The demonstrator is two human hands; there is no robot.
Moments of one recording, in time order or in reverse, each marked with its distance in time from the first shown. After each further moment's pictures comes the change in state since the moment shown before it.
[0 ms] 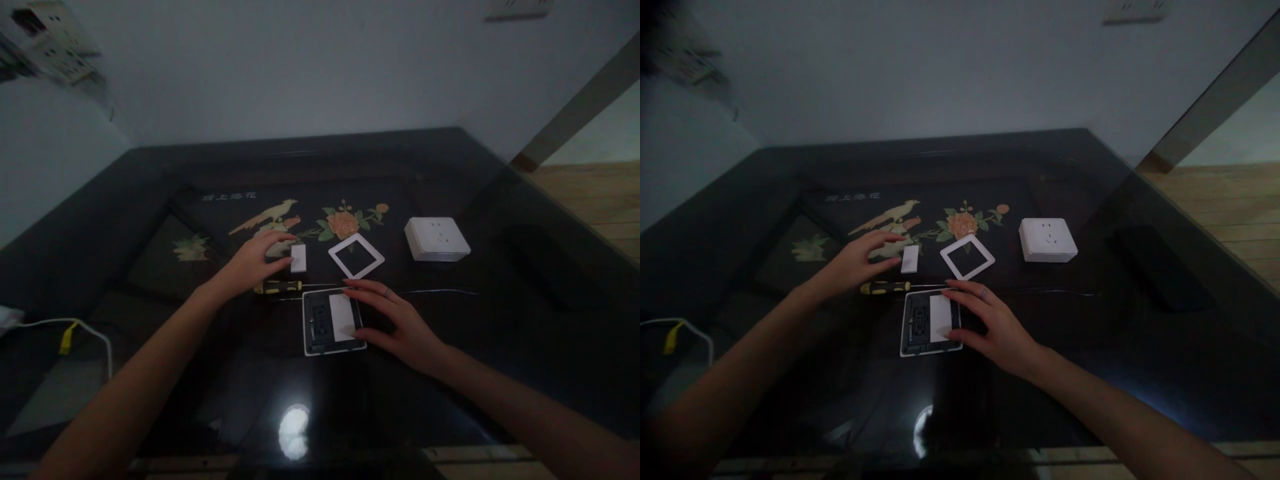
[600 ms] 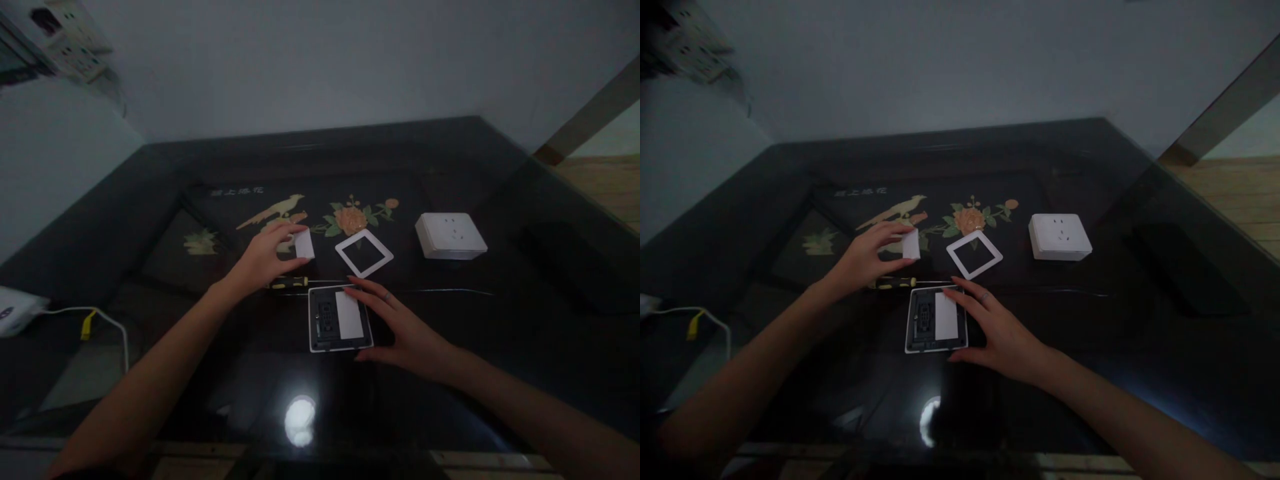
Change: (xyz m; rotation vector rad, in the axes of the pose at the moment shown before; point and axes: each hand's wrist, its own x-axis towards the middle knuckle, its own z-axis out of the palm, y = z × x) left_hand -0.002 0.018 0.005 -0.090 0.085 0.005; right_hand -0.003 0.003 0.004 -0.025 -0.211 0.089
